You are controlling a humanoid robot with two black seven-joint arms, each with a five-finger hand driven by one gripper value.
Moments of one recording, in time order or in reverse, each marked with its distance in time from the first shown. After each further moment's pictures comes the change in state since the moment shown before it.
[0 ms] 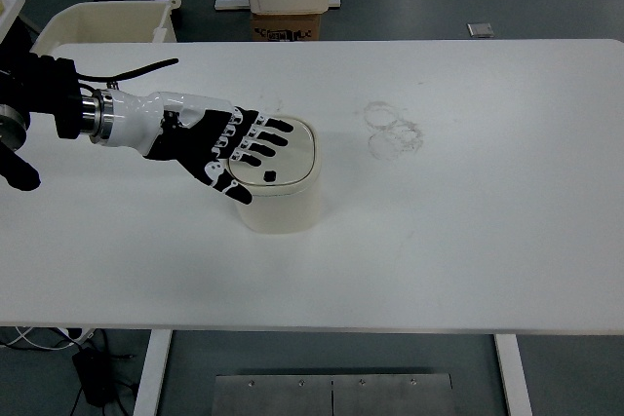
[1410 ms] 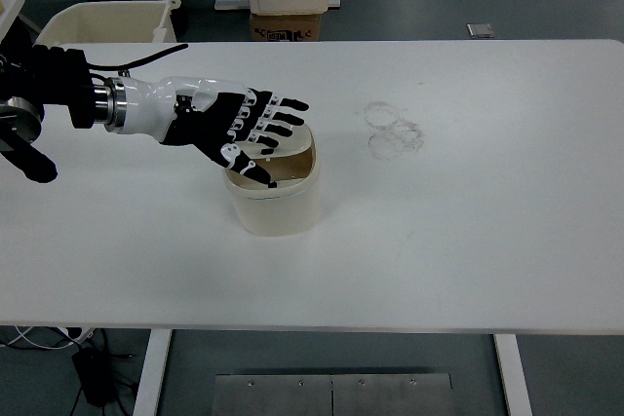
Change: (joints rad) left arm 0.033 -0.031 -0.139 0.021 -0.010 0.041 -0.008; right arm 0.000 0.000 0.000 0.000 0.000 0.000 0.000
